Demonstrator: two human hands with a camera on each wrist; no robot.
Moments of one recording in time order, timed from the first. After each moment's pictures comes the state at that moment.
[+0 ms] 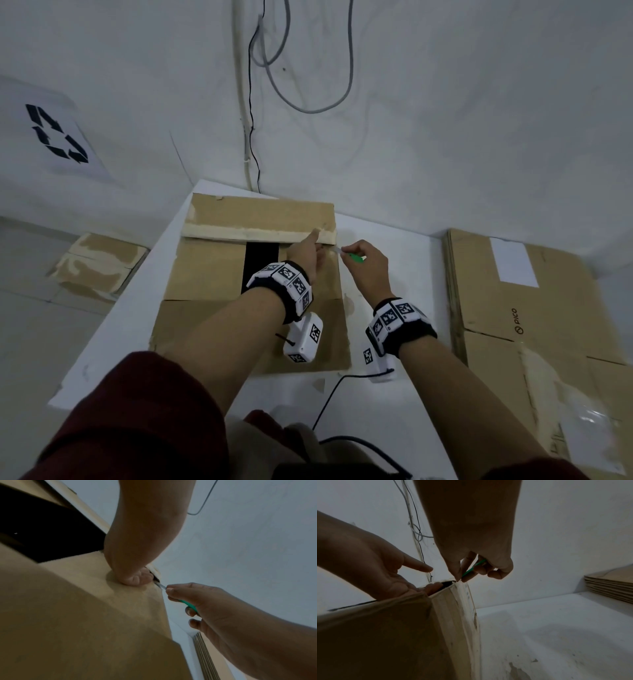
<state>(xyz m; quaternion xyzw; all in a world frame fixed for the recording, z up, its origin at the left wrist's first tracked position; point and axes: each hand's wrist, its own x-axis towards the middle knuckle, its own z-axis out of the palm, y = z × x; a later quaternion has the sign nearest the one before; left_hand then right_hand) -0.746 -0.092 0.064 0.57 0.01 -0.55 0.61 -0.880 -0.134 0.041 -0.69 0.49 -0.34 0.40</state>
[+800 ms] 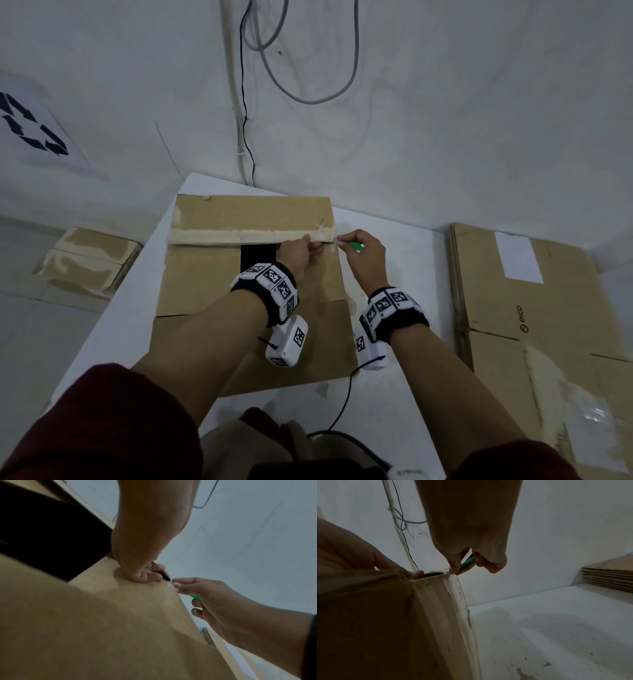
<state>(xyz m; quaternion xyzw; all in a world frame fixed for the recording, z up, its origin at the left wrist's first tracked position) -0.721 -0.109 0.036 0.60 -0.04 -0.53 0.60 -0.854 -0.161 0.029 -0.69 0.48 -0.37 0.40</state>
